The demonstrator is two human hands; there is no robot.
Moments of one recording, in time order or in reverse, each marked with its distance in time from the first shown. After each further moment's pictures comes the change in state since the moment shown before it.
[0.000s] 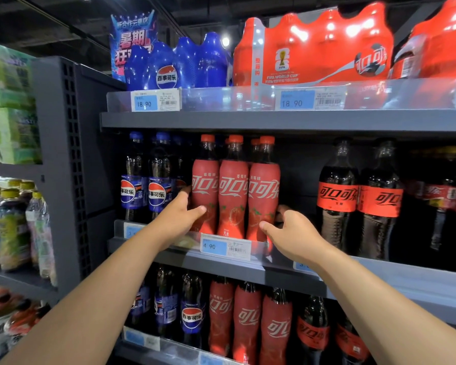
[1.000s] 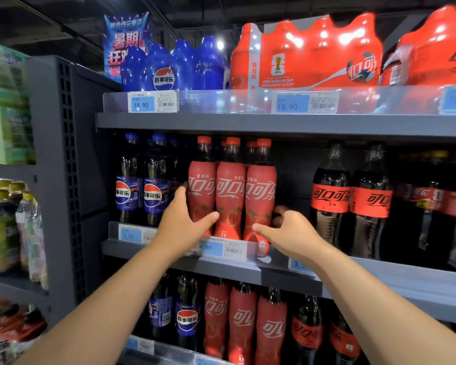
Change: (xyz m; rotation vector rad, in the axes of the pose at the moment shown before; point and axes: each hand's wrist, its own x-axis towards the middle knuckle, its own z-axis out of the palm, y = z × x) left_hand -0.019 0.003 0.025 0.120 0.259 0.142; right_hand 0.003 0.008 -0.001 0.021 0.039 0.046
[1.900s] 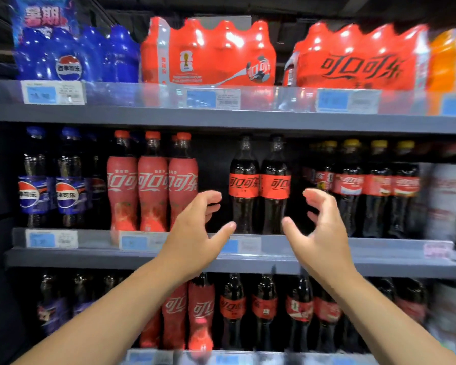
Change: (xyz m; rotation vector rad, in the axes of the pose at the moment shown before) left_hand -0.085 0.116 0.090 -0.155 -0.207 0.461; right_hand -0.119 0.060 -0.124 0.018 0.555 -0.150
